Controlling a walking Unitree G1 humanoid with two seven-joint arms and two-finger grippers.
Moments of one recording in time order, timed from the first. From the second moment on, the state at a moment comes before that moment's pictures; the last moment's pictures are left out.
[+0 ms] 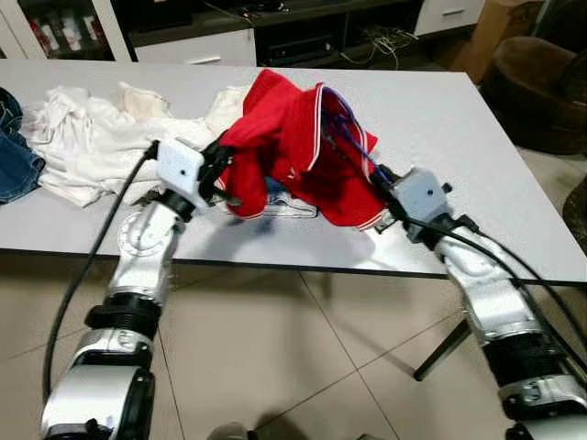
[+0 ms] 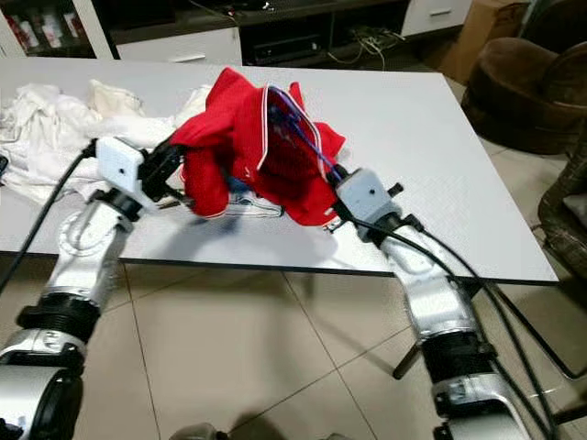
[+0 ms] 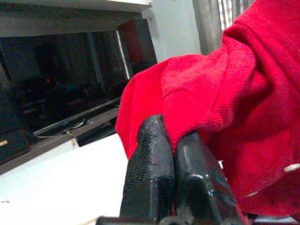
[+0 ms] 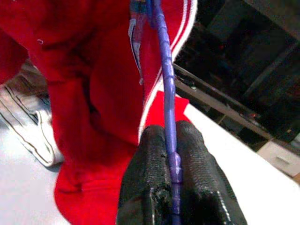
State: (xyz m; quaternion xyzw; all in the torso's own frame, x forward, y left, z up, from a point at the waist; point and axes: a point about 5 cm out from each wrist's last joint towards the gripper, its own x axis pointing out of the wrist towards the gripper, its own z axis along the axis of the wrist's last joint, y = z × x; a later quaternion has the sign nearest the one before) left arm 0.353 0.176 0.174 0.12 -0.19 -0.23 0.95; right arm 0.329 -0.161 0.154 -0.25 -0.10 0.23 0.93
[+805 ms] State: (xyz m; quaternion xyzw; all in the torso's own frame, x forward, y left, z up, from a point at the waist) left arm 0.320 0.134 0.132 0.04 -0.15 -0.28 0.95; right arm 0.330 -0.136 0.145 -0.19 -0.11 0.20 0.95
